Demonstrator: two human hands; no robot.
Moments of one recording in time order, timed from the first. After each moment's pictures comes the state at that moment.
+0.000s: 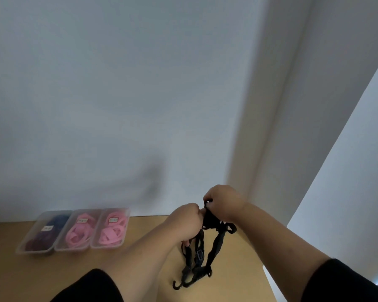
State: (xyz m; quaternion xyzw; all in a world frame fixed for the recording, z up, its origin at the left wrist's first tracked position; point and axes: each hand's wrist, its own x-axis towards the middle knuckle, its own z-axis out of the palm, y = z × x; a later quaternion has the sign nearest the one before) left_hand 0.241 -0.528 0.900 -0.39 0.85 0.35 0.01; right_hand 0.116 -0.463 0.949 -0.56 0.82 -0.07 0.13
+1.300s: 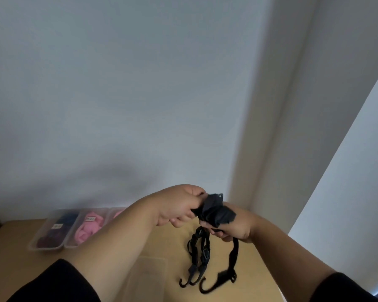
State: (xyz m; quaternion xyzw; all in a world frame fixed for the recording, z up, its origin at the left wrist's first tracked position) left_hand 0.285 -0.542 0.966 -0.23 0.73 0.64 0.01; right_hand 0.125 -0.424 0.926 -0.53 0.63 -0.29 0.48
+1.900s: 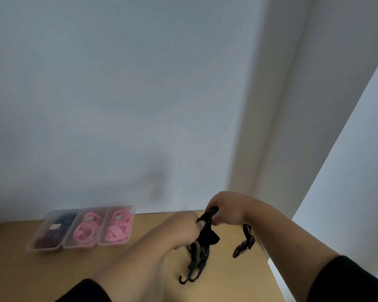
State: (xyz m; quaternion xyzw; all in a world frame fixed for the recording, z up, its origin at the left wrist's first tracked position) left_hand 0.265 -0.526 0.888 -0.36 0.88 0.29 0.07; right_hand 0.109 -0.445 0.944 -0.58 0.77 -0.05 0.27
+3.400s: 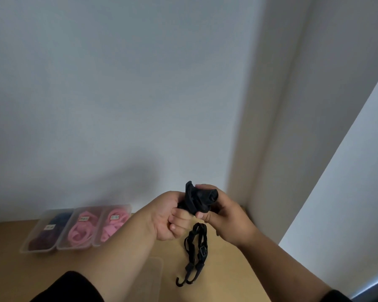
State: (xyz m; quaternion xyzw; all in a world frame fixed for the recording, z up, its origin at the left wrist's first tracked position) left_hand 0.266 -0.564 0.916 -0.26 0.45 0.85 0.09; right_hand 0.122 -0.428 0.892 -0.55 0.58 -0.53 0.27
